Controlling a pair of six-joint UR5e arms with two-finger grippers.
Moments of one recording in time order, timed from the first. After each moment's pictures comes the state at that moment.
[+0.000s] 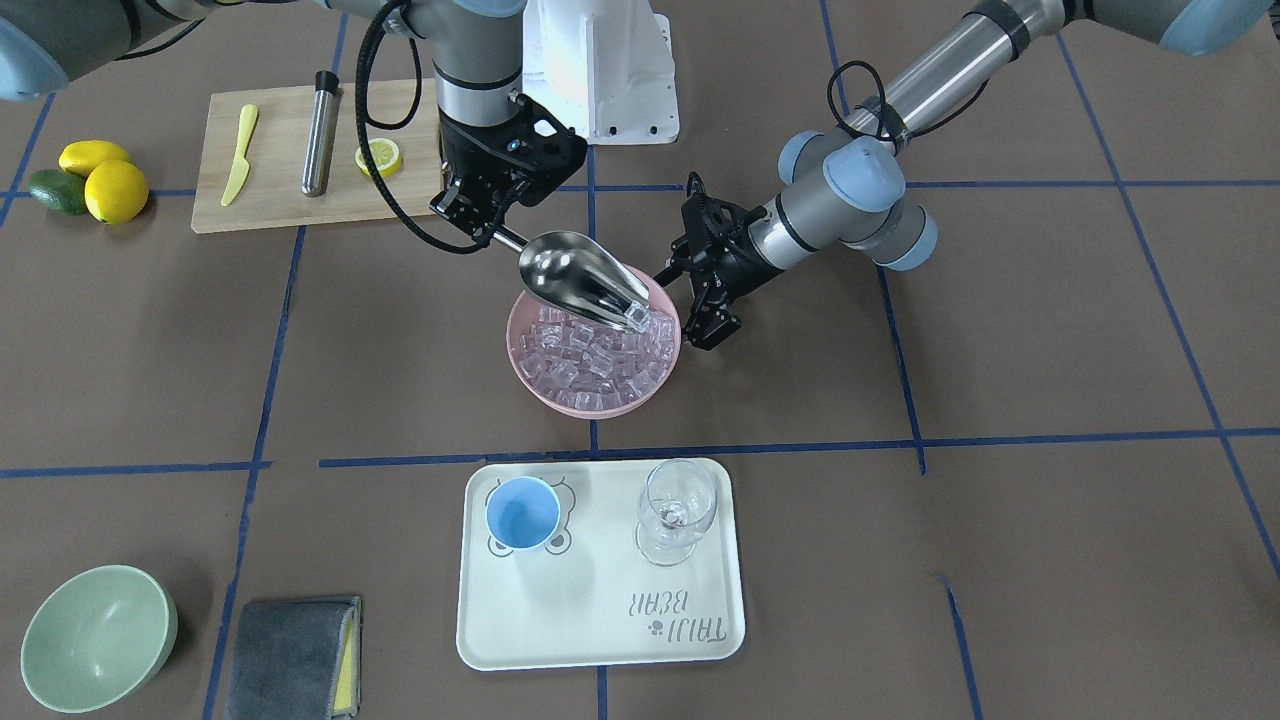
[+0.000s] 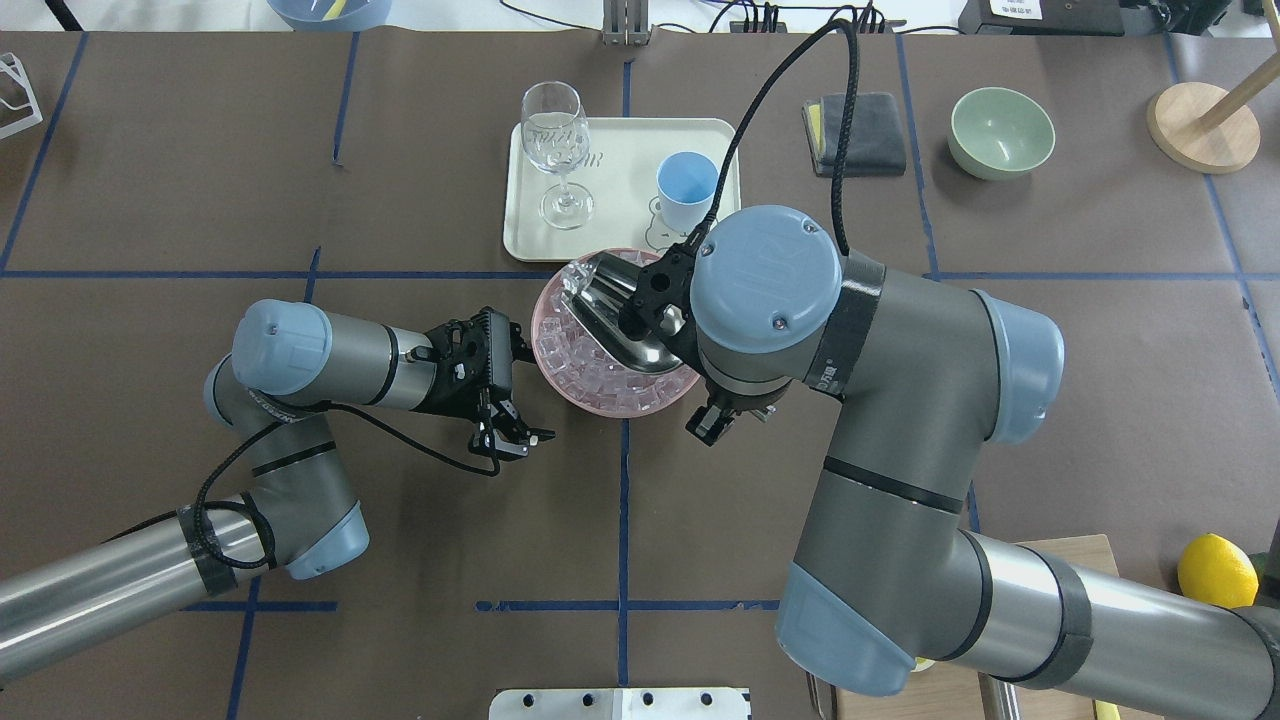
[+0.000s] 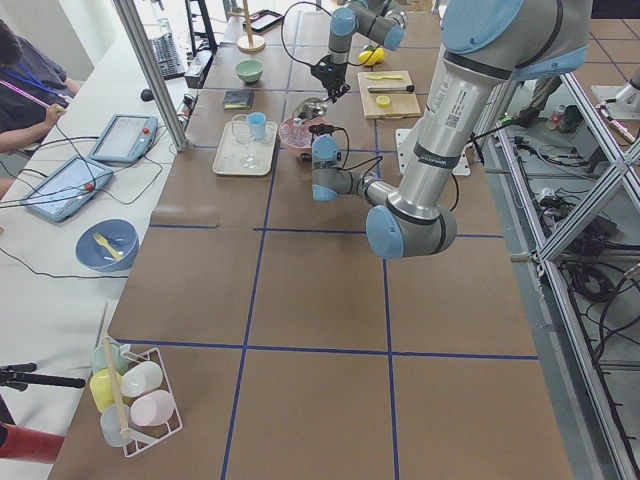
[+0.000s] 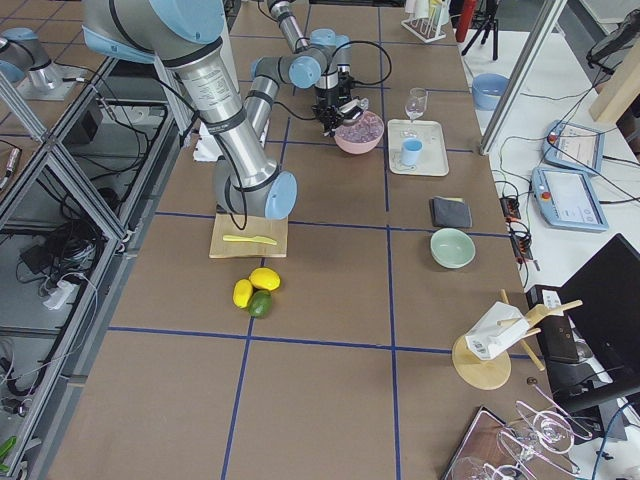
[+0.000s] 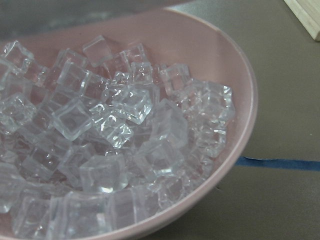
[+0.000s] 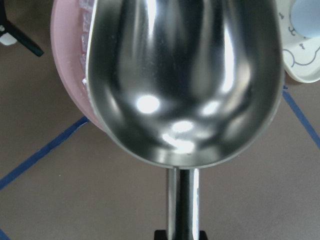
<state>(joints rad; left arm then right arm) -0.53 -2.08 -1.33 -2.81 -1.99 0.00 0.48 -0.88 1.95 -1.98 1.76 0.32</state>
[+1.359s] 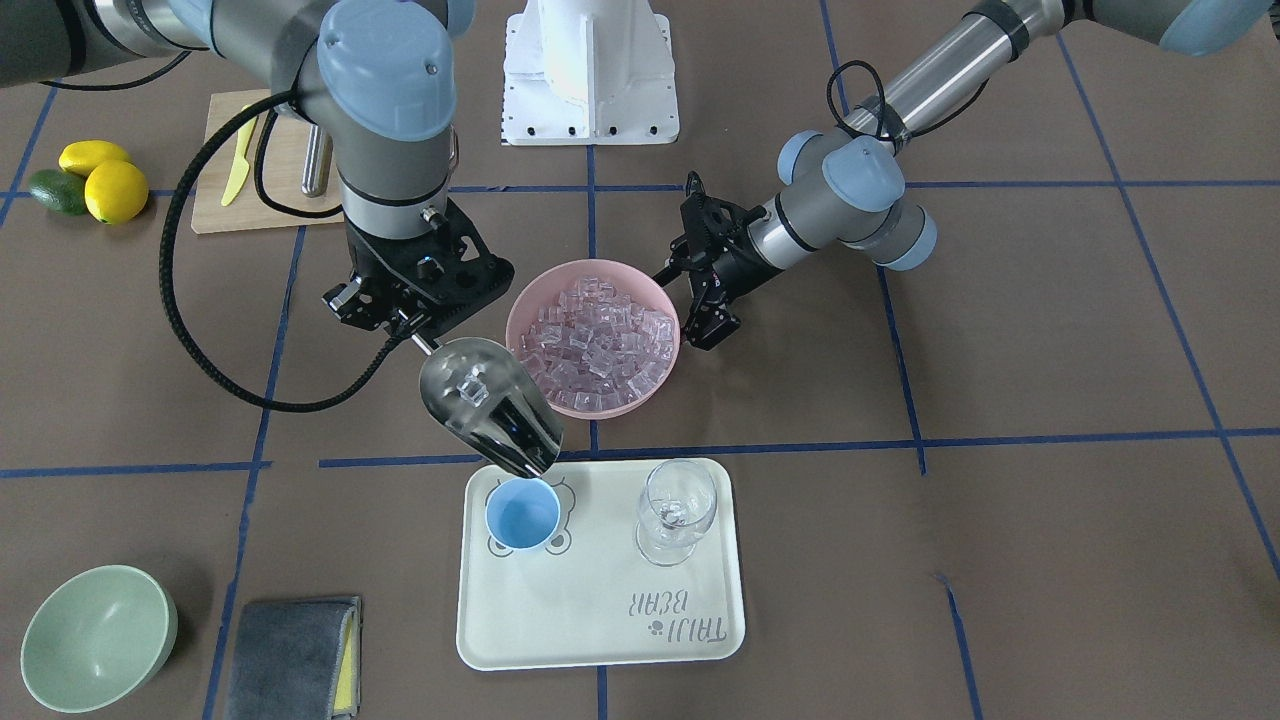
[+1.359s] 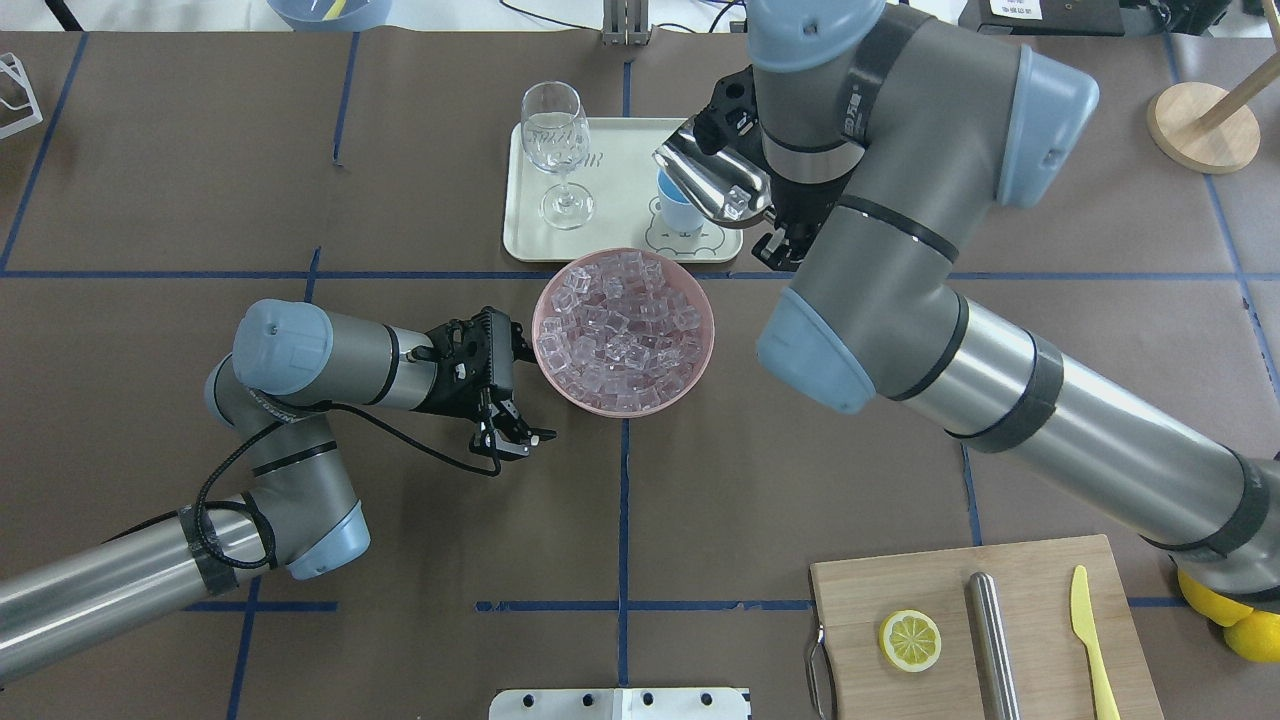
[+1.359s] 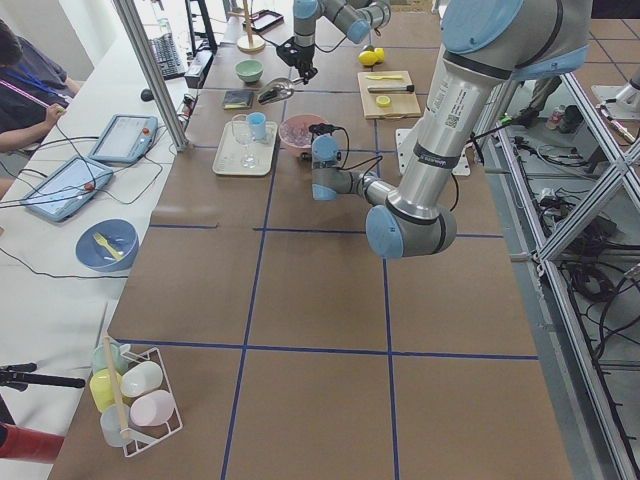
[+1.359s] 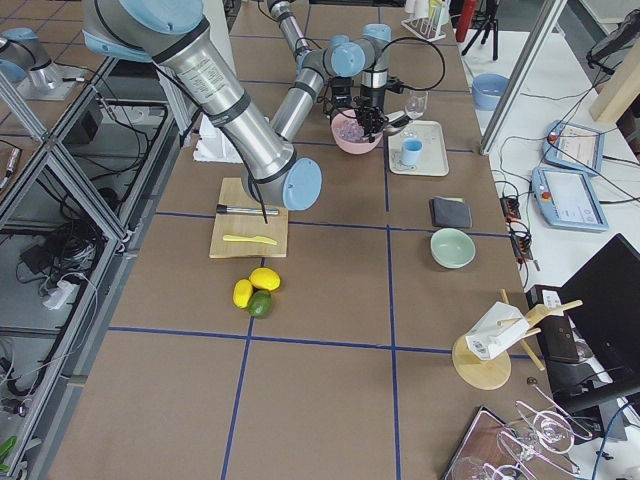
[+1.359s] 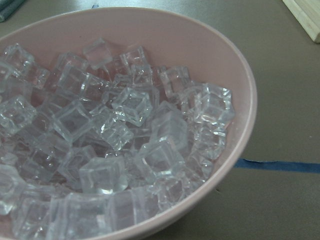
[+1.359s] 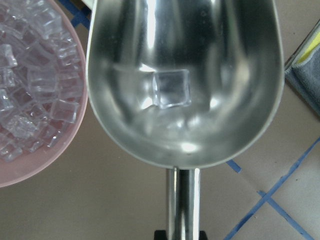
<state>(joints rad) -0.53 -2.08 -1.33 -2.81 -1.99 0.00 0.76 -0.74 1.70 -2.13 1.92 0.14</state>
